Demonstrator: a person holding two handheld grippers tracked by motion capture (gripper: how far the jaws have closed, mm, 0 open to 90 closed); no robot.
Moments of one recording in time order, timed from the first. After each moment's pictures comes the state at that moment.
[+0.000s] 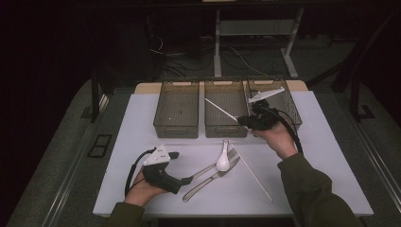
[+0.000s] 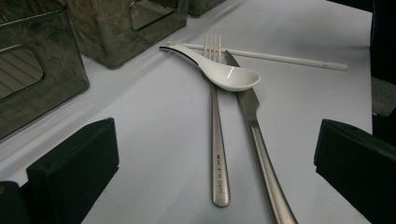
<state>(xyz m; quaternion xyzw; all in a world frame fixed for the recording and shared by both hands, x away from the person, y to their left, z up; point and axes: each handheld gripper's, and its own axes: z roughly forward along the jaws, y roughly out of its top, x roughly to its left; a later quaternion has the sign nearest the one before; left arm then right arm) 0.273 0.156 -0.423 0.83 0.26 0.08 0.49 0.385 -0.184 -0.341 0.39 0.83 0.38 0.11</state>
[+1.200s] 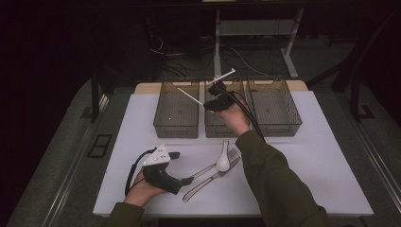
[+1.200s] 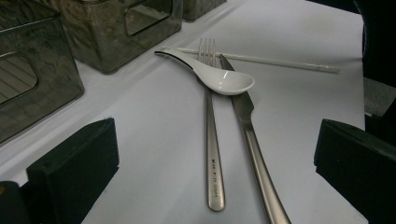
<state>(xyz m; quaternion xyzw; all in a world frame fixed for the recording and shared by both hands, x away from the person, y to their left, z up) 0.273 0.155 -0.421 0.83 0.25 0.08 0.50 0.457 -0.076 -0.340 0.40 0.84 0.36 0.10</state>
